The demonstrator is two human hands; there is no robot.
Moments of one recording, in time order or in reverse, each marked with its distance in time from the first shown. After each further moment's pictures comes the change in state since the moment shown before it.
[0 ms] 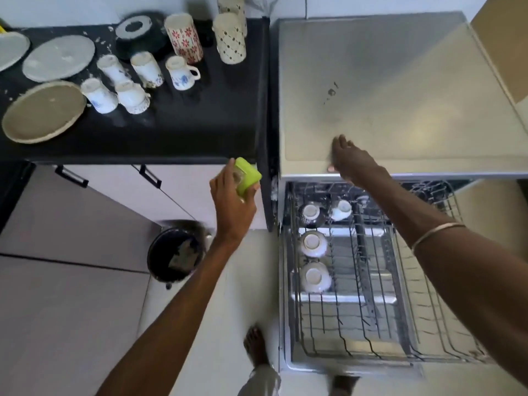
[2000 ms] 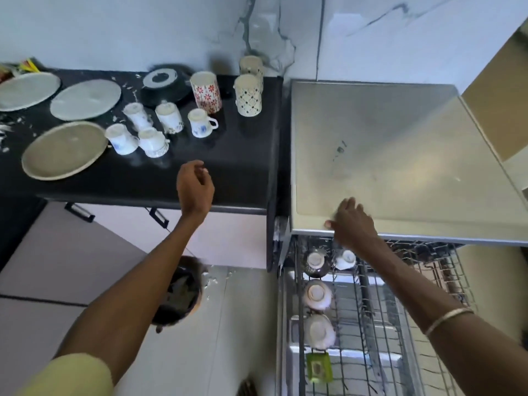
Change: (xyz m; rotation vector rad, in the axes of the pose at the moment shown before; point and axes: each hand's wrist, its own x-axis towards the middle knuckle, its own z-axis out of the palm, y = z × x) left_hand 0.165 -0.075 -0.040 0.029 0.233 -0.043; right_hand -0.016 -0.035 0.002 0.053 -0.031 0.157
